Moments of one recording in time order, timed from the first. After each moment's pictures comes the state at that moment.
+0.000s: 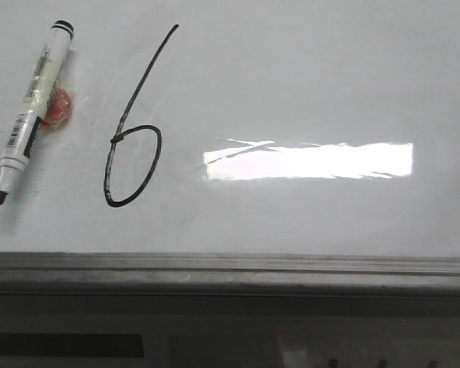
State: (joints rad) left arm 0.03 -0.01 0.00 -0.09 0.33 -0.10; right arm 0.15 0.26 -0.07 0.10 -0.10 -0.19
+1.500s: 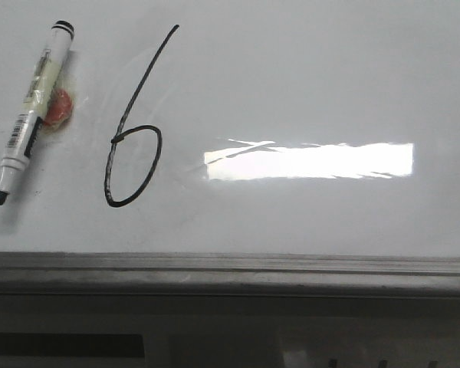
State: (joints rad) left arm 0.03 -0.01 0.00 -0.09 0.33 -0.10; right arm -0.07 -0.01 0.01 -0.05 0.30 -0.01
